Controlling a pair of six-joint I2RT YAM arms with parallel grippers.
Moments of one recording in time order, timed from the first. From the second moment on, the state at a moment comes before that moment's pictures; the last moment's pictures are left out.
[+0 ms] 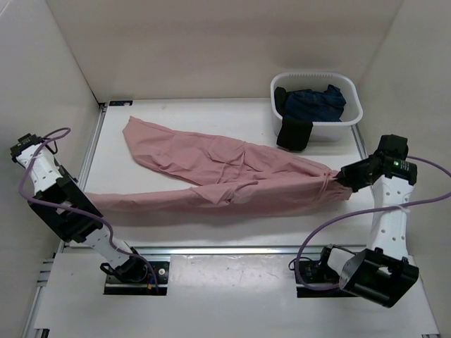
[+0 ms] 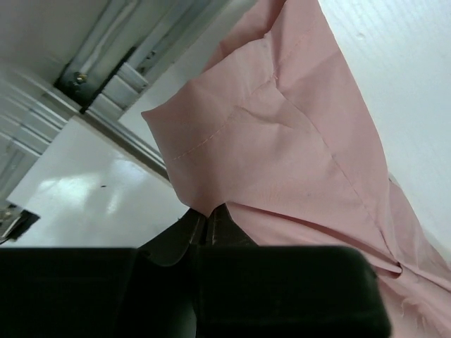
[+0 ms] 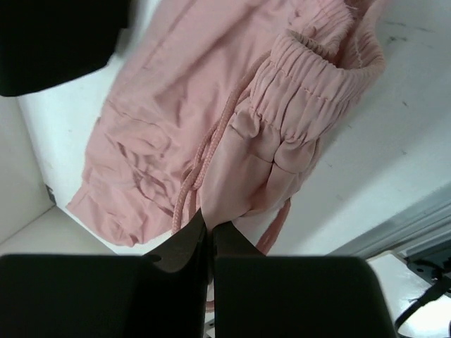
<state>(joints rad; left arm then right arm) 0.75 1.71 1.50 -1.25 -0.12 -0.03 -0.34 1.13 1.16 -1.08 -0.24 0.88</state>
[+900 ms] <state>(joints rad) 0.52 1.66 1.28 -1.09 -0.17 0.00 -0.36 1.22 0.95 -0.94 -0.03 0.82</state>
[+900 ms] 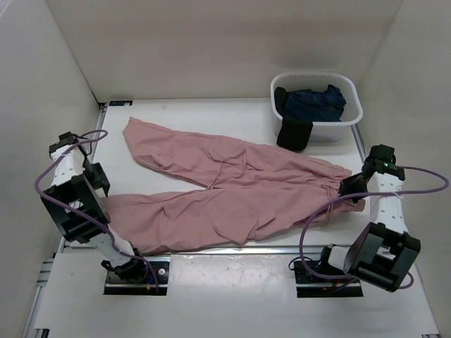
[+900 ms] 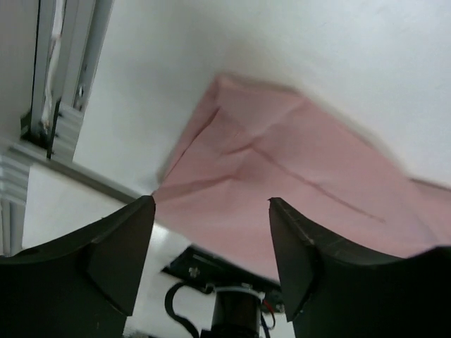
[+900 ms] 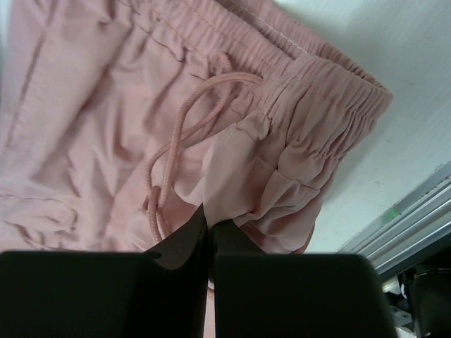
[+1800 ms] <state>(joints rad) 0.42 1.74 1.50 -0.92 -0.23 0.00 -0.36 1.04 0.85 -1.02 0.04 0.80</state>
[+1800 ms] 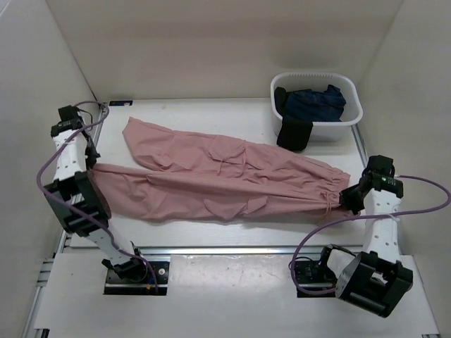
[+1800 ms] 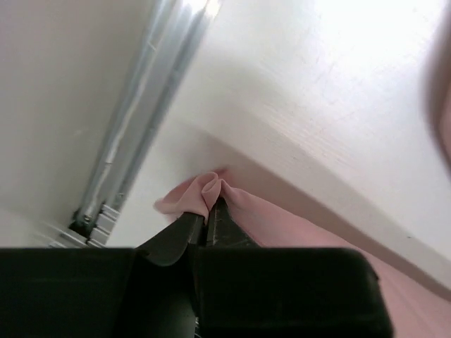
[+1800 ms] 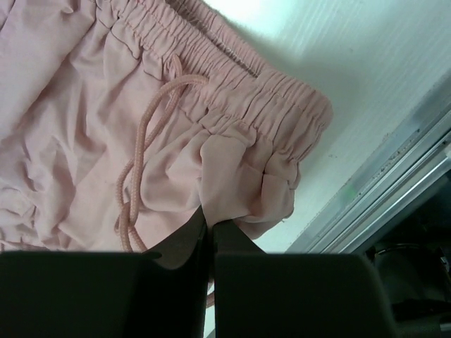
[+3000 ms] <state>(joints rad) 0.38 2.15 1.88 -1.11 -0.26 0.00 -0.35 1.08 0.79 -0.98 0.04 0.75</state>
